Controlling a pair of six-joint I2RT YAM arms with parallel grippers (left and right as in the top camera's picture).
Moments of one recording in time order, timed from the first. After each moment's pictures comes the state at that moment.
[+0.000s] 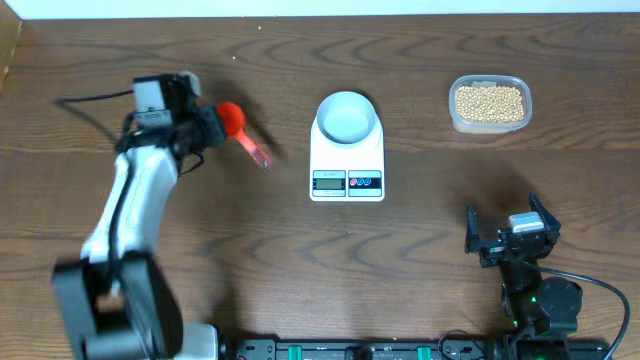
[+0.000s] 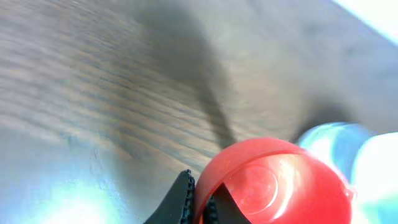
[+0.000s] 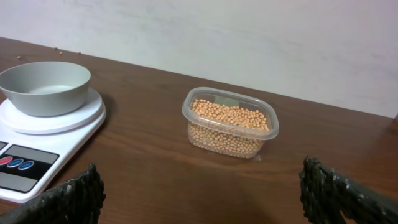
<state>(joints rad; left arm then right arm) 0.13 1.58 1.12 -0.44 0.28 -0.34 0.00 0.03 0.01 -0.06 -0.12 -0.17</state>
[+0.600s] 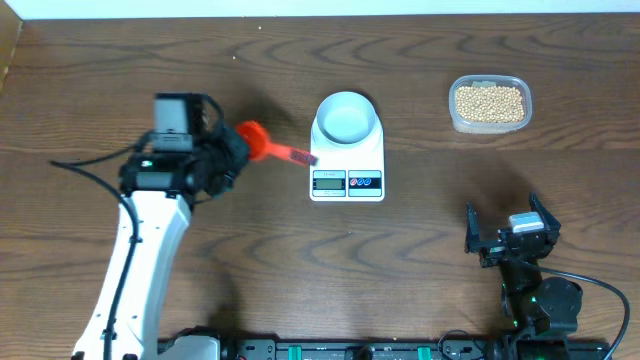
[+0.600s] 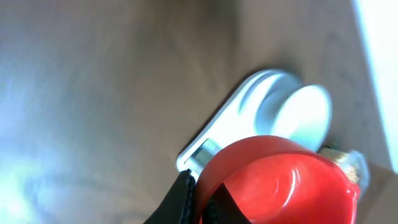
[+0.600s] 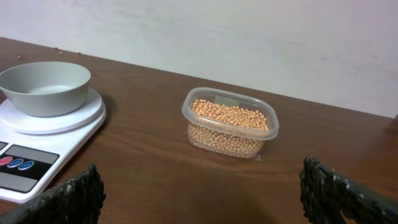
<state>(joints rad) -0.09 1.34 1.12 -0.84 0.20 -0.98 0.00 0.03 0.01 -0.06 -0.12 -0.17</state>
